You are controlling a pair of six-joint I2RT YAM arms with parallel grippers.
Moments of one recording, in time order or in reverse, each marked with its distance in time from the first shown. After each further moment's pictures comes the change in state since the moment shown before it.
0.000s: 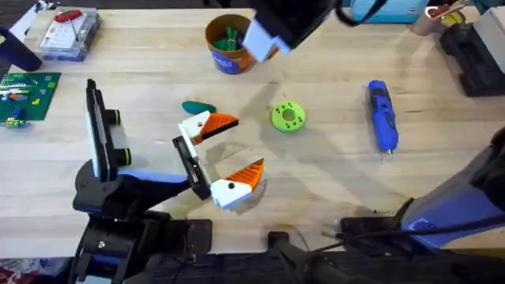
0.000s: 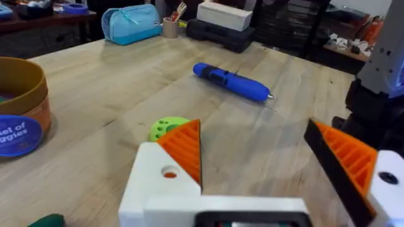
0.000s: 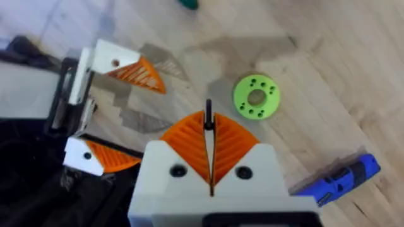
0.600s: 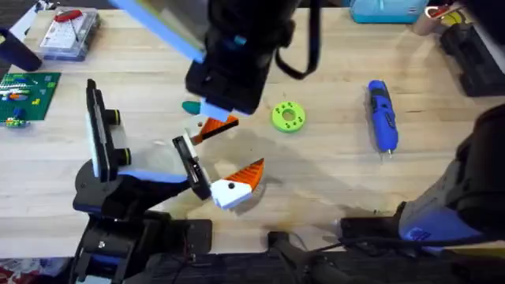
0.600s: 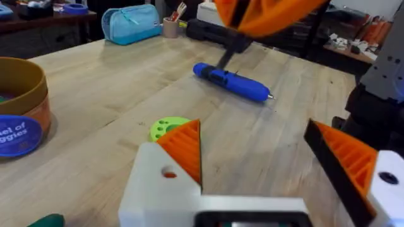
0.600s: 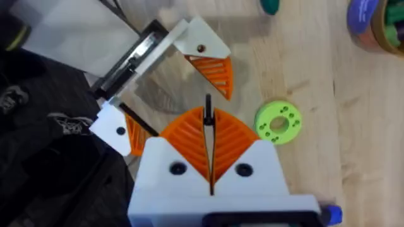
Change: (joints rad) left arm 0.000 0.000 0.000 0.000 0.000 0.000; right arm 0.225 0.067 0.002 0.006 -0.016 -0.232
